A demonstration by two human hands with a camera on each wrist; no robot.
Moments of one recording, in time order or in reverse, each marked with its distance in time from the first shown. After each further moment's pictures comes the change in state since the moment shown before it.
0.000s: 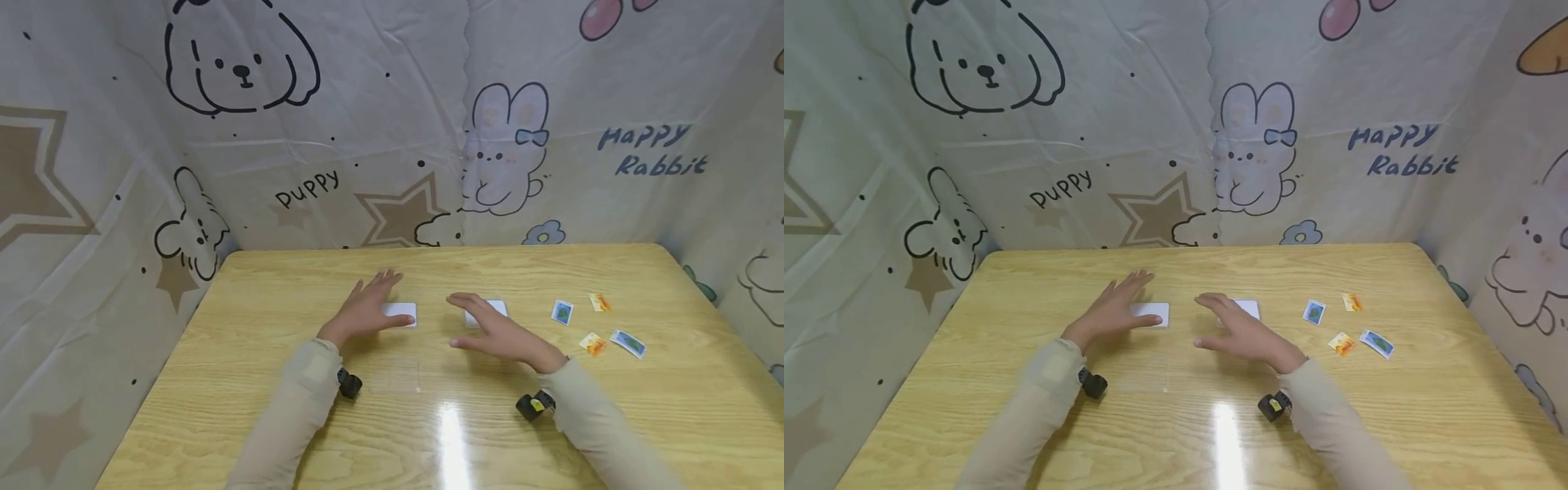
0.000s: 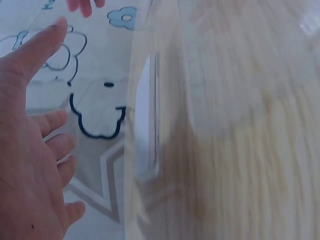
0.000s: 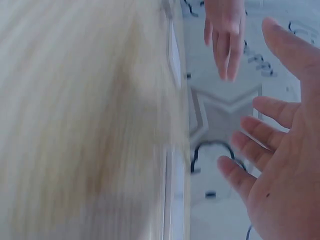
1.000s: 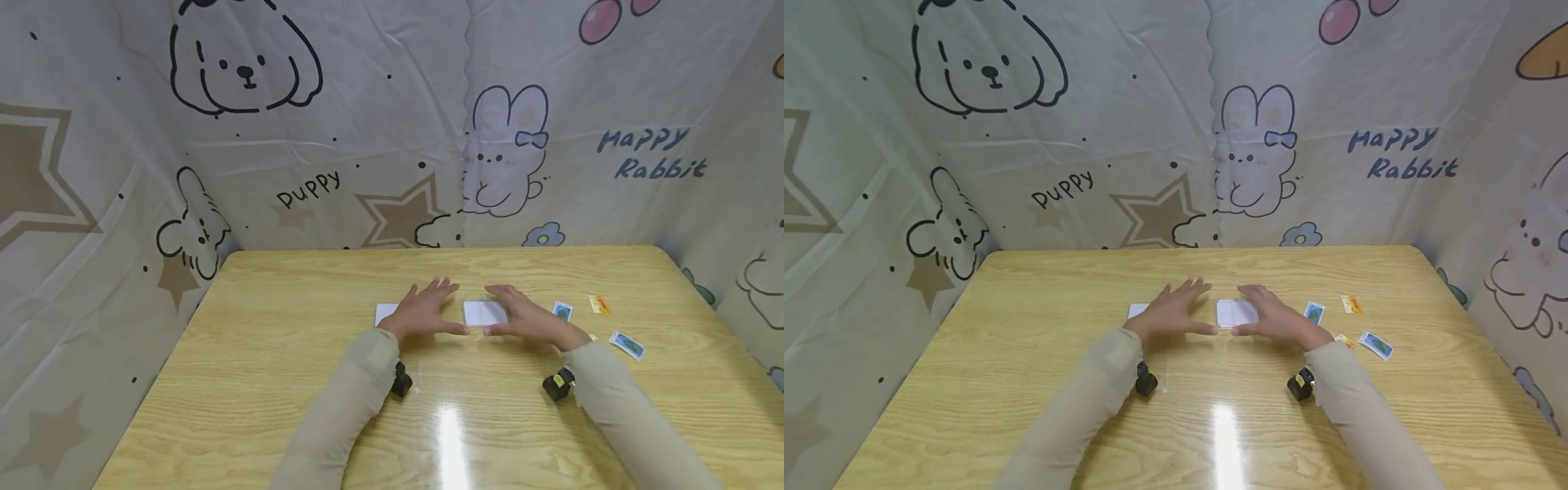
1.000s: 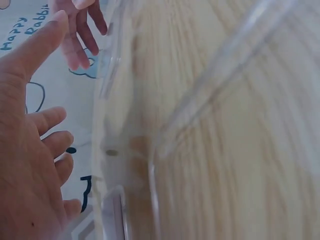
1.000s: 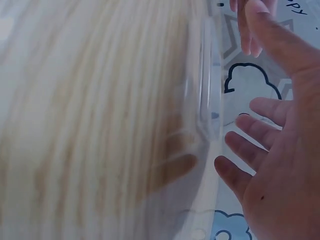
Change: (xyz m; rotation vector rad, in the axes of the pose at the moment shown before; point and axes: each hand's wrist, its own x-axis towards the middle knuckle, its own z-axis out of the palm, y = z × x) left_hand 0.045 0.068 0.035 -0.009 -0.133 0.102; right_hand -0.004 0.062 -0.034 -0.127 -0.017 0.157
